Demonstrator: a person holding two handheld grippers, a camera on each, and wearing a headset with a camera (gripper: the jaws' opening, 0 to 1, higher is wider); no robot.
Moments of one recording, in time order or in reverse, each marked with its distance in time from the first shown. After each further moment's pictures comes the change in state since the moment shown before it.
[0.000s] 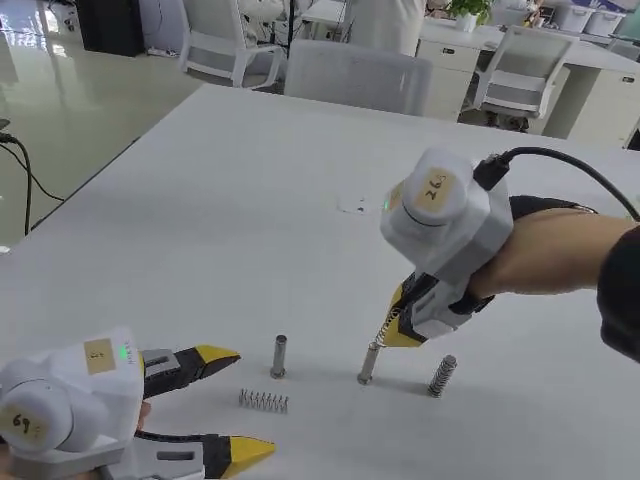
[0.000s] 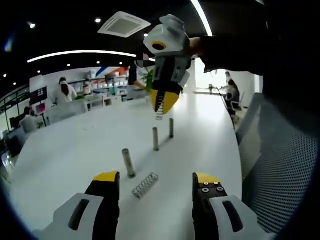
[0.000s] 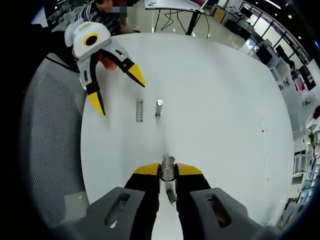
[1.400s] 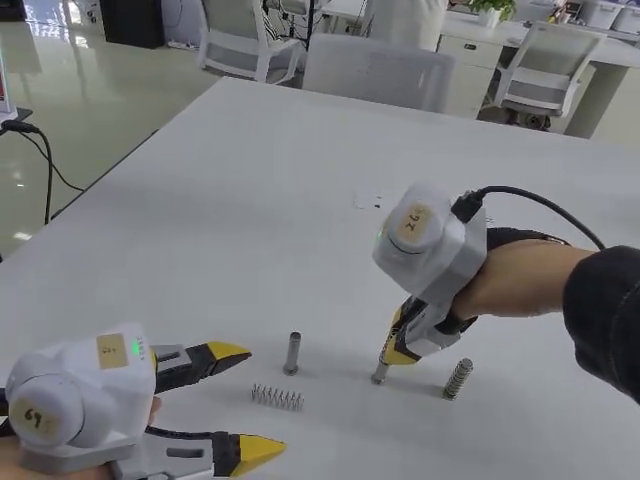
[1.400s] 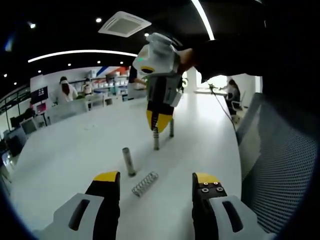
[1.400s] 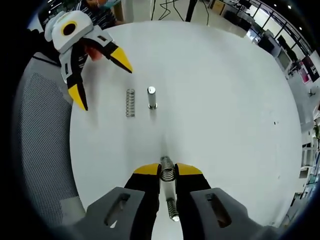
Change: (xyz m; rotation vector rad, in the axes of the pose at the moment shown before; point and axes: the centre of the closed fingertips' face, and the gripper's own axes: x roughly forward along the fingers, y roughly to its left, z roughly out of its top) left arm -0.003 0.000 -0.002 -0.001 0.004 0.005; right arm 0.047 -0.003 -0.013 0.045 0.056 0.039
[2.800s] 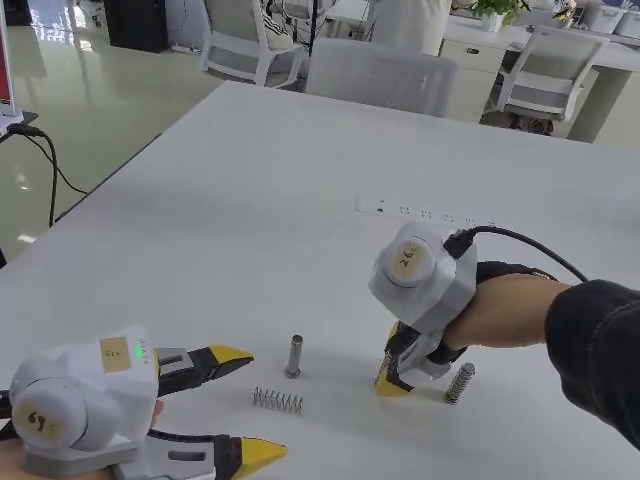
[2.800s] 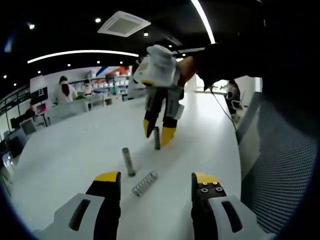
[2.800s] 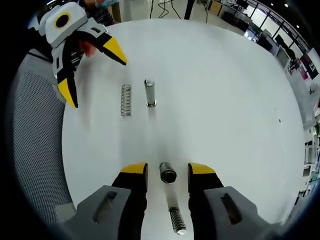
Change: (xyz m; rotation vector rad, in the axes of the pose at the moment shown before) left arm -0.001 -0.001 0.001 0.008 0.004 0.000; right arm 0.020 0.004 -0.002 0.019 -0.038 -0.006
